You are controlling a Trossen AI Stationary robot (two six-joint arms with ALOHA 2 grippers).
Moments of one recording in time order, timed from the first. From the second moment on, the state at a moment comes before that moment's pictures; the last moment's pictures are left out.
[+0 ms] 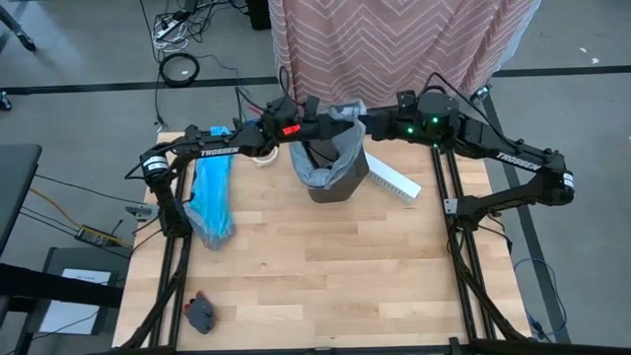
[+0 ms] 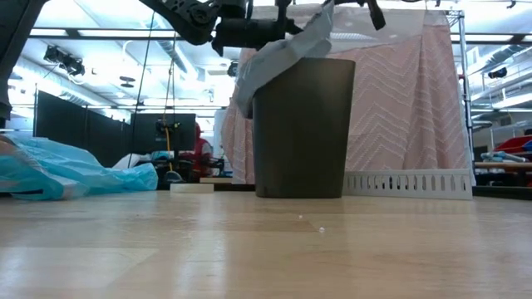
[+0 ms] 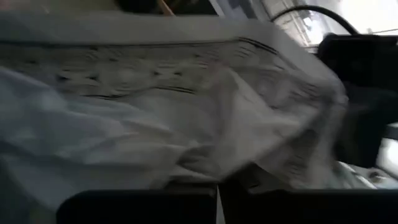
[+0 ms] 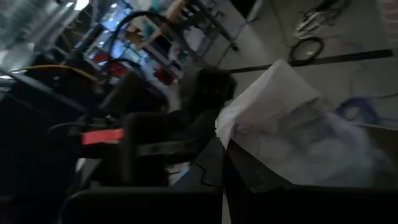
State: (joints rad) left arm 0.42 1.78 1.38 0.47 0.28 -0.97; right arm -0.31 1.14 1.29 -0.36 0.17 0.84
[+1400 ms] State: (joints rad) left arm 0.44 1.87 1.38 0.38 0.21 -0.88; right arm -0.25 1.08 1.29 -0.12 -0.11 0.55
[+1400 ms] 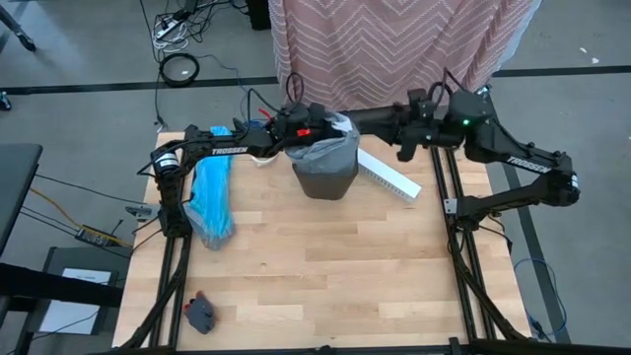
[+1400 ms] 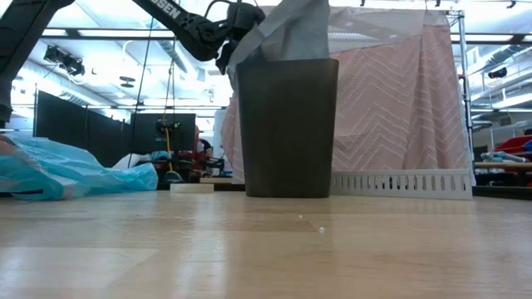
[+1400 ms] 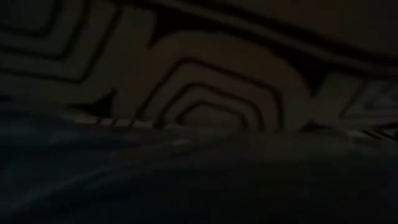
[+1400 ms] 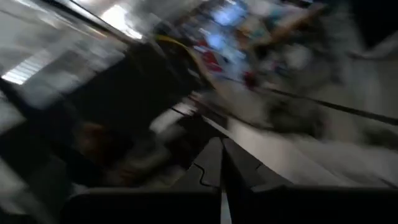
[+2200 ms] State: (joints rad) left arm 0.44 1.87 1.38 0.39 0.21 -0.89; right arm -0.18 1.16 1.29 -0.17 0.14 0.28
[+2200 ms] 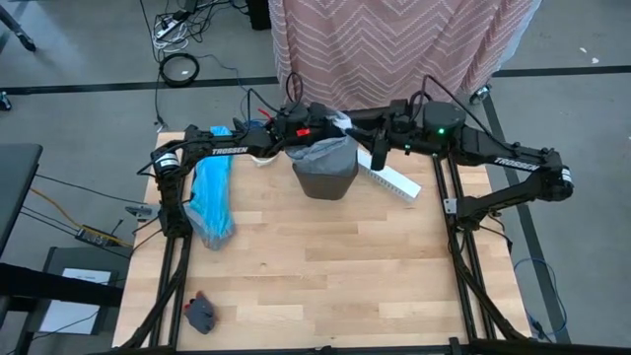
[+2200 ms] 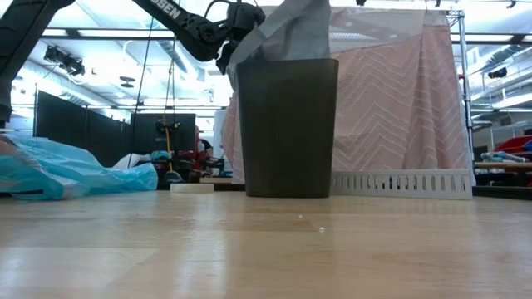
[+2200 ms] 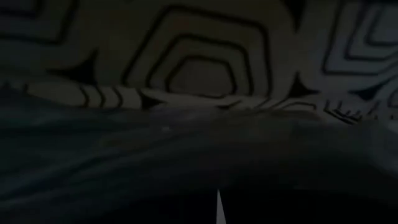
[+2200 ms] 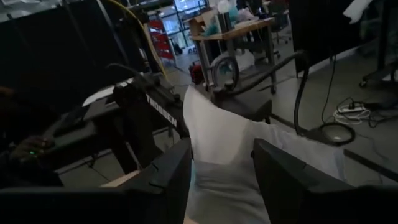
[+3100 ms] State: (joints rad) left arm 0.44 1.87 1.38 0.39 0.20 -0.89; right arm -0.21 1.22 1.29 -0.11 0.16 0.24
